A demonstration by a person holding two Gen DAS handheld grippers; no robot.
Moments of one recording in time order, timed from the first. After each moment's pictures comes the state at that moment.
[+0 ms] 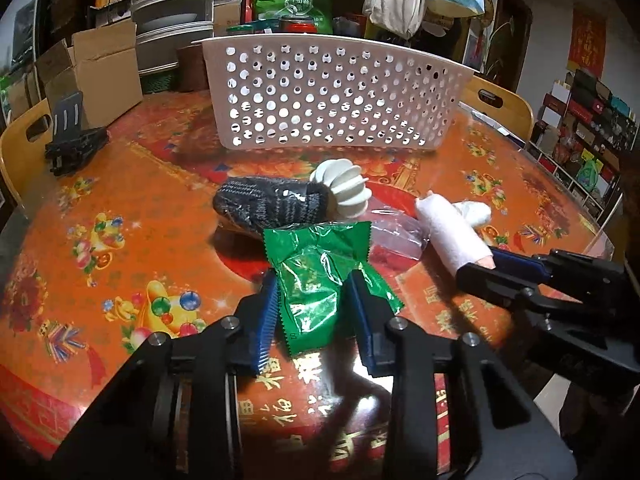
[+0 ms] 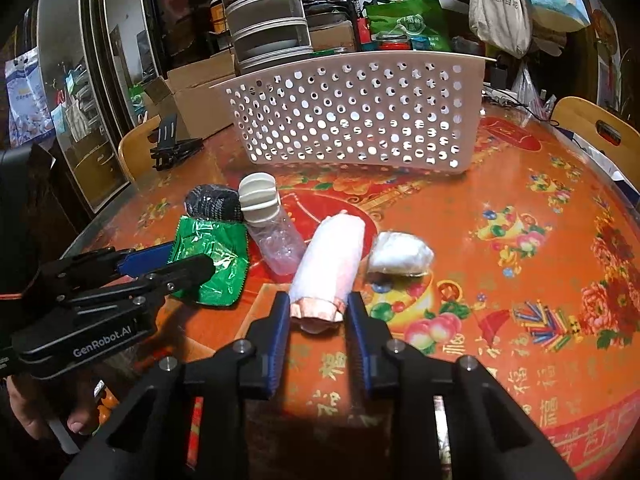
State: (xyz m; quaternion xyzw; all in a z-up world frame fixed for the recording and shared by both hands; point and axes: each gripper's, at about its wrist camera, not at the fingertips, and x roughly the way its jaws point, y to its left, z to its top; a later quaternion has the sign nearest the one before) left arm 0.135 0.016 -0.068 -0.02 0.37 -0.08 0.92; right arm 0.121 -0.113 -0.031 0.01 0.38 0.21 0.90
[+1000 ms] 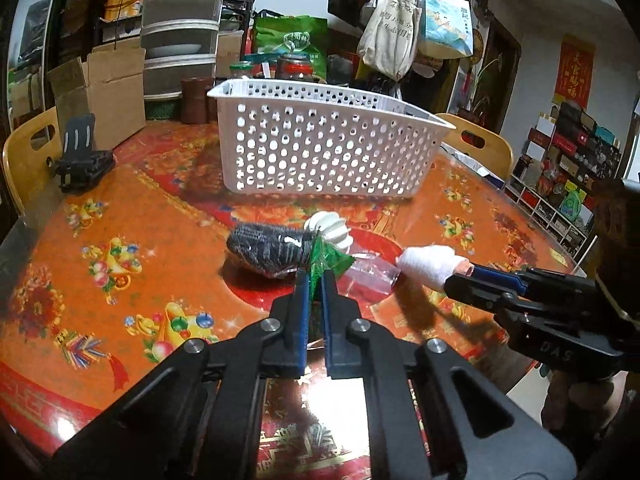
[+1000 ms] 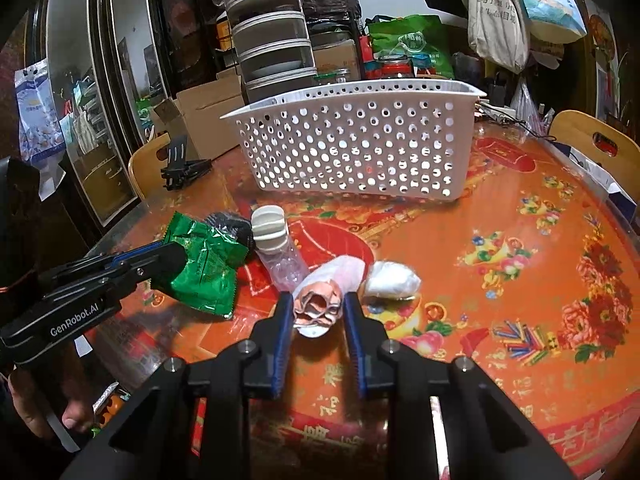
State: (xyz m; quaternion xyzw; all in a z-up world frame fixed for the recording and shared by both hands) left arm 0.104 0.030 -0.029 -0.06 0.31 -0.10 0.94; right arm 0.111 -0.126 -0.003 0.02 0.35 0.21 0.91
